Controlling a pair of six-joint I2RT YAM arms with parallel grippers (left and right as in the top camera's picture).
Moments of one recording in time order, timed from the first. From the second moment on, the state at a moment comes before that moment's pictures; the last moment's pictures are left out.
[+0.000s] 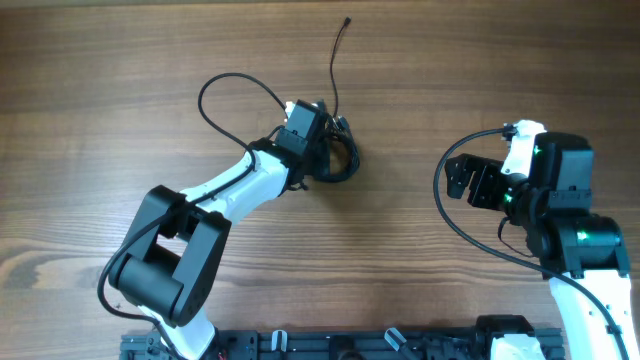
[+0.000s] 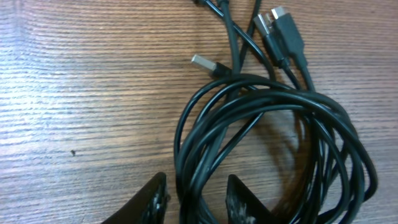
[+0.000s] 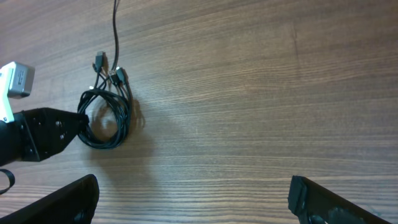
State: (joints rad) left arm -0.52 1.85 1.06 -0.28 -0.05 -0.47; right arm 0.01 0.97 0.90 -0.81 -0.19 0.25
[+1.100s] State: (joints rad) left arm -0.52 1.51 1.06 -0.50 0.35 -0.41; right arm 0.01 1.32 0.90 -0.67 -0.51 0.26
